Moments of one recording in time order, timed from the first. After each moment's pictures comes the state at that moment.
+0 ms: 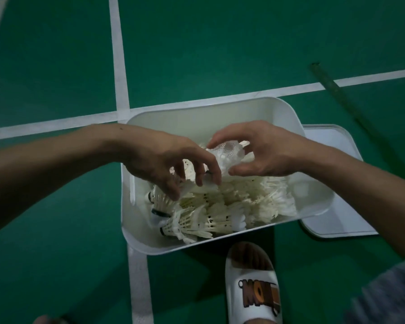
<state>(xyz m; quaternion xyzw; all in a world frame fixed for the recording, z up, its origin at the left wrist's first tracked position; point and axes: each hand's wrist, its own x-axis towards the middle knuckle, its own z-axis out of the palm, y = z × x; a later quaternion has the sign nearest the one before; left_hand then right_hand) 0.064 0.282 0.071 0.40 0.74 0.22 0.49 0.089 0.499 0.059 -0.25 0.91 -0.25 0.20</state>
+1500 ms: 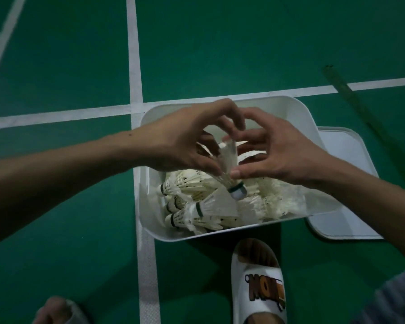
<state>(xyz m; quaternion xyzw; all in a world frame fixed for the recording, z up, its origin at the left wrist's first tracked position) 0.099 0.282 0.079 0.30 0.81 0.44 0.25 0.122 0.485 0.066 -0.10 0.82 -0.51 0.23</state>
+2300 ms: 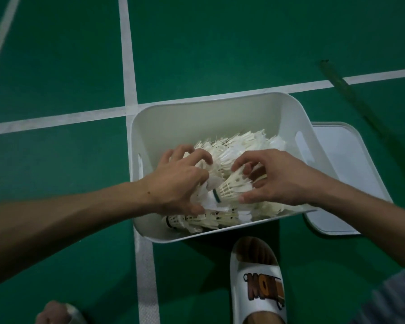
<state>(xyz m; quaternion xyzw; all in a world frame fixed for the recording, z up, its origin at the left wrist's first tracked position) 0.127 0.290 0.012 0.33 0.92 0.07 0.20 0.137 0.503 0.037 -0.08 0.91 -0.31 0.27</state>
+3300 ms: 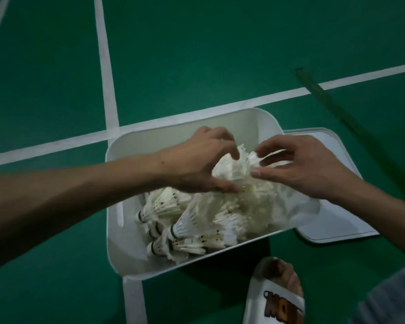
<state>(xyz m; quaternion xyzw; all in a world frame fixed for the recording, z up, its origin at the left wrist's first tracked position) 0.071 0.350 0.059 0.42 0.88 0.13 0.17 0.130 0.557 0.059 0.03 0.91 -0.41 0.10</state>
